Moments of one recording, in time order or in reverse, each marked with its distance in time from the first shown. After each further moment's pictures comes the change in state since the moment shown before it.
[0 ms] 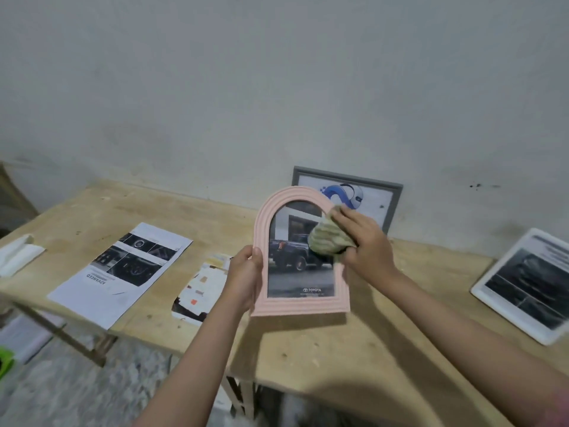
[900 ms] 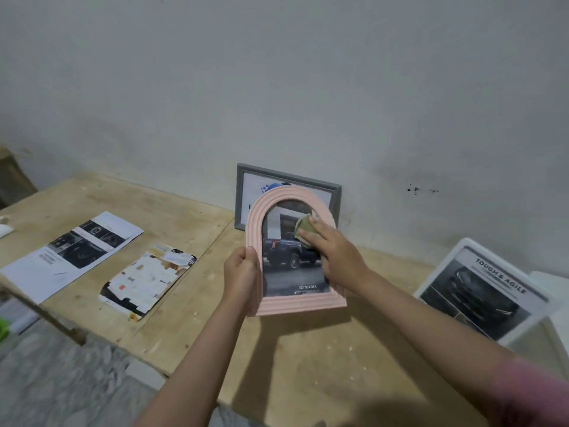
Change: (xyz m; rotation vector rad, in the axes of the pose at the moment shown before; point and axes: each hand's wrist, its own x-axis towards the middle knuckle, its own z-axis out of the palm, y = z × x) left_hand -0.053 -0.013 0.227 -0.185 0.314 0.060; right_hand -0.031 0.170 -0.066 0.020 -0.256 -0.194
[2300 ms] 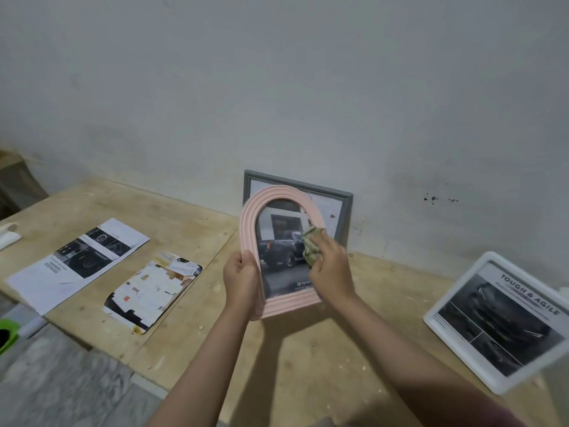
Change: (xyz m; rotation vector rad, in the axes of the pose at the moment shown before) left_hand 0.028 0.004 -0.002 0.180 0.126 0.206; right_hand 0.020 -0.036 0.033 0.296 0.170 0.456
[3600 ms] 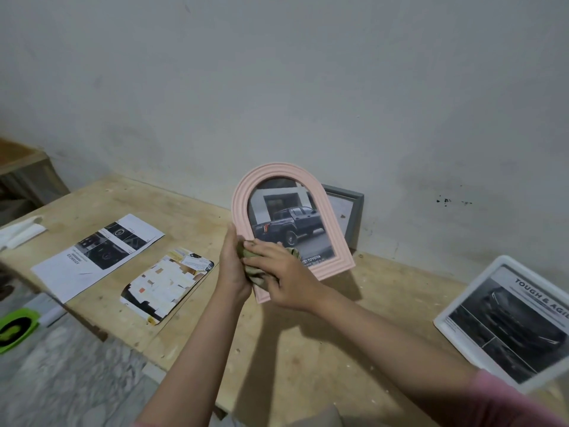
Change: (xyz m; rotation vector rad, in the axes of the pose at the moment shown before) left_hand 0.018 0.023 -0.021 -0.710 -0.198 -0.344; right_hand -0.011 -0.057 0.034 0.167 -0.336 -0.706
